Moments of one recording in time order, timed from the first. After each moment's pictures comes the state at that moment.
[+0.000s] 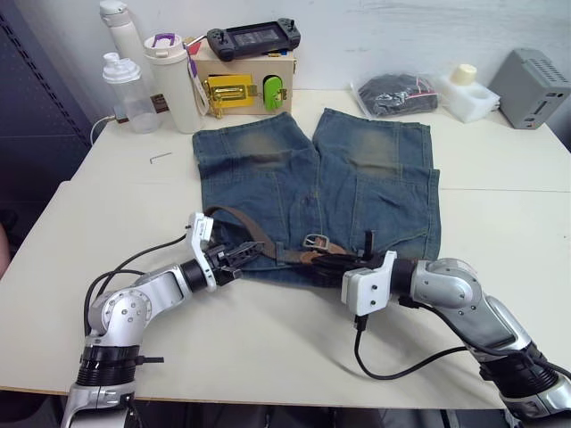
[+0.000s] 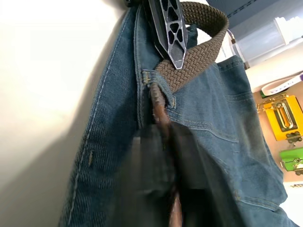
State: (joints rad) left arm -0.29 0.45 0.13 -0.12 -1.06 0.97 -0.32; right arm -0.30 -0.70 0.27 -0.25 -0.18 -0.28 0.82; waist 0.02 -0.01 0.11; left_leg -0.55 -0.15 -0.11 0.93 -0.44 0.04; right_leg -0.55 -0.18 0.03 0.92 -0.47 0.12
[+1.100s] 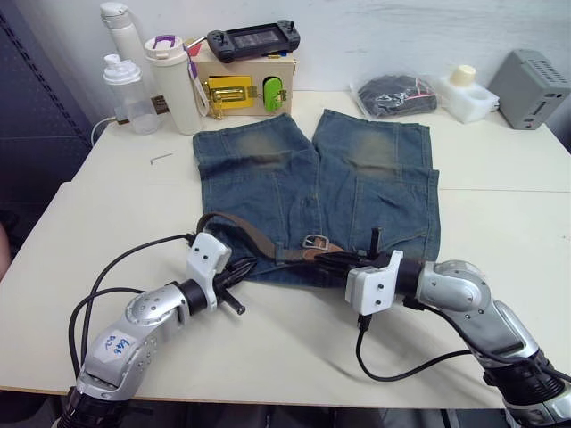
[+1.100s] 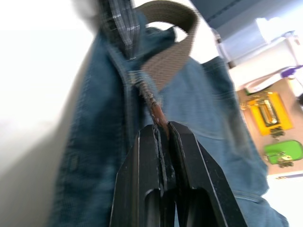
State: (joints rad) left arm -0.04 0.57 -0.12 -0.48 -0.41 0.58 -0.32; right arm -0.27 -0.71 0.18 -0.37 -0.12 -0.19 0.82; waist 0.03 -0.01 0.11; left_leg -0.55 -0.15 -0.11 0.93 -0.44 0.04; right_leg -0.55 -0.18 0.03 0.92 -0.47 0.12
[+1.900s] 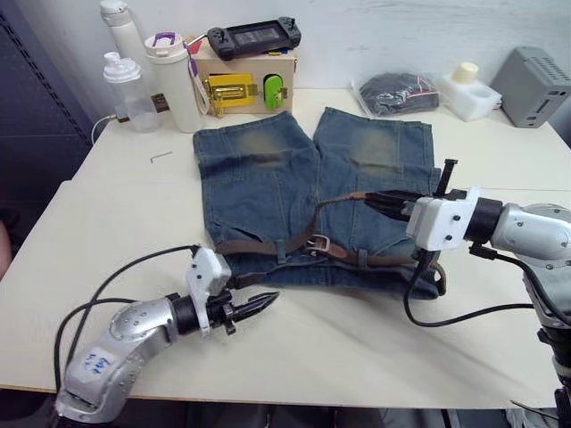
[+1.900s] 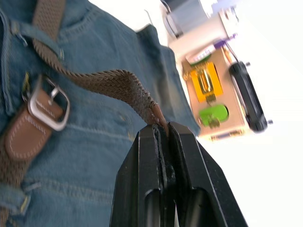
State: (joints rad) left arm -0.03 0.61 0.09 -0.62 -0.82 0.70 -0.60; right arm -0.44 -0.87 -0.01 -0.30 0.06 -0.13 0.92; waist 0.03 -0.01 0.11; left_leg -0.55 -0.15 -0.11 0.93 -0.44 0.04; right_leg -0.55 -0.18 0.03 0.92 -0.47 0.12
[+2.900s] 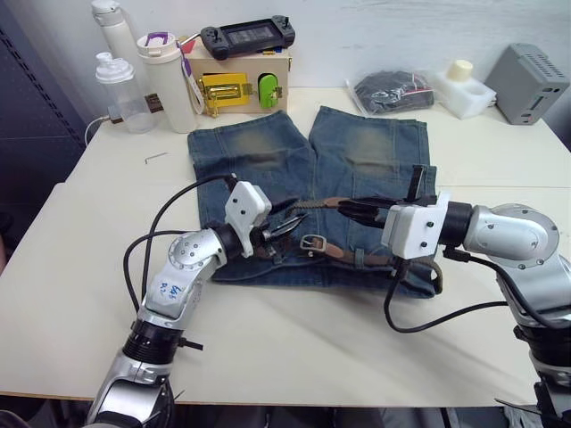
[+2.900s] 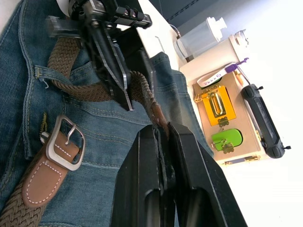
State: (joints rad) left arm -0.45 0.35 -0.15 -0.14 -0.28 0.25 -0.57; right arm -0.48 -0.81 0.07 -0.36 0.06 -0.07 0.93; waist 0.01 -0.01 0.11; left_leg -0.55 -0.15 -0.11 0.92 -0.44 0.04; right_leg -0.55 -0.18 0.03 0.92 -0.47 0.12
